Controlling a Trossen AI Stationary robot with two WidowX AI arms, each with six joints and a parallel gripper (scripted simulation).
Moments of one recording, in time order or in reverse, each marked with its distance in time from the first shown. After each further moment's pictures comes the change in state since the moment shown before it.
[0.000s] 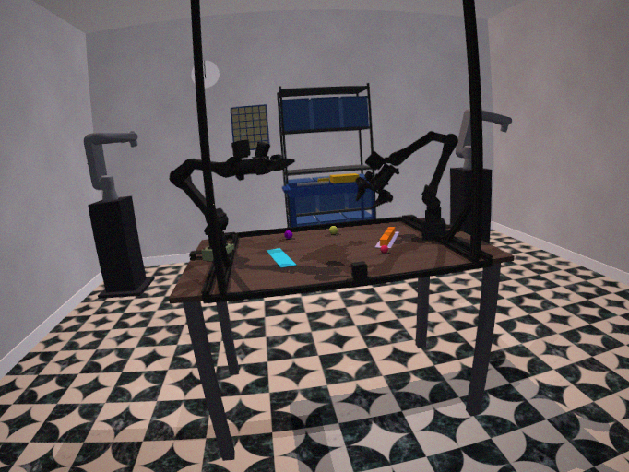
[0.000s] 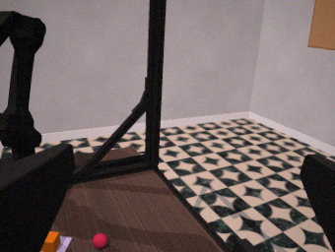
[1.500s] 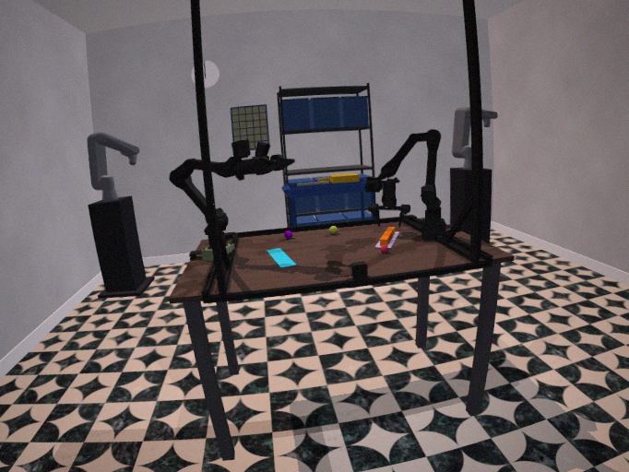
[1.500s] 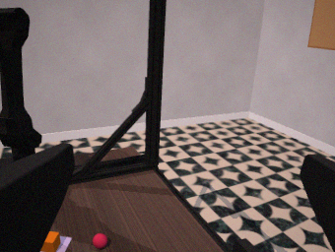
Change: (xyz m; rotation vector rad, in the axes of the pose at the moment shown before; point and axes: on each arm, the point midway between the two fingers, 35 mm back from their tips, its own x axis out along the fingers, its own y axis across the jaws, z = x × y) left arm 0.000 0.000 0.000 0.000 0.000 0.000; right arm 0.023 -0.113 -0.067 0.629 0.209 -0.606
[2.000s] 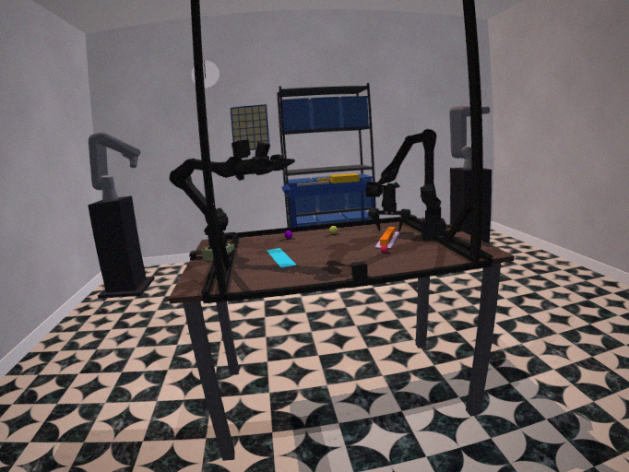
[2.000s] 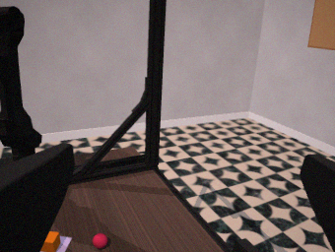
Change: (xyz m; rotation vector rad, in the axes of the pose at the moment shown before) left arm 0.000 0.000 0.000 0.000 0.000 0.000; right arm 0.021 0.000 0.000 0.000 0.000 -0.001
